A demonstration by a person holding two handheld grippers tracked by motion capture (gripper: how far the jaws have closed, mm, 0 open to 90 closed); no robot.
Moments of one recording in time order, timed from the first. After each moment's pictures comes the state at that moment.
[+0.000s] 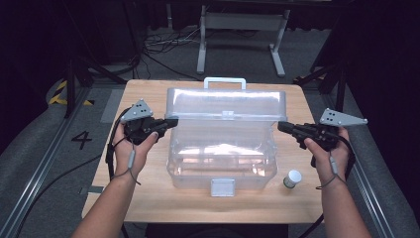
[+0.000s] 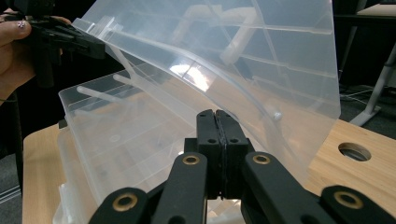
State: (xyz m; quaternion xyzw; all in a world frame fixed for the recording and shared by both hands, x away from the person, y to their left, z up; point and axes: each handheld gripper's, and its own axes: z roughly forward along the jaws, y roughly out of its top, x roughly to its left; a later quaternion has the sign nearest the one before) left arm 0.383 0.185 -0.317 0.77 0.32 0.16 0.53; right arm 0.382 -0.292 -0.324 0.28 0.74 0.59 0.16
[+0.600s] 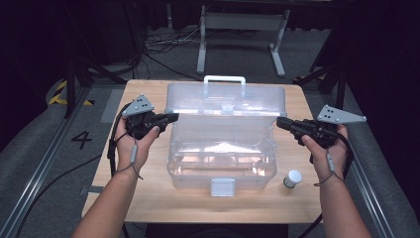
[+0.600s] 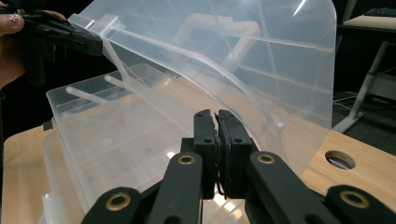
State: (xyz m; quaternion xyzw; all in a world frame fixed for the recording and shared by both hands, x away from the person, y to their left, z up) left arm 0.392 0.184 -0.312 0.76 0.32 0.17 0.53; right arm 0.384 -0.284 -0.316 0.27 0.74 0.58 0.18
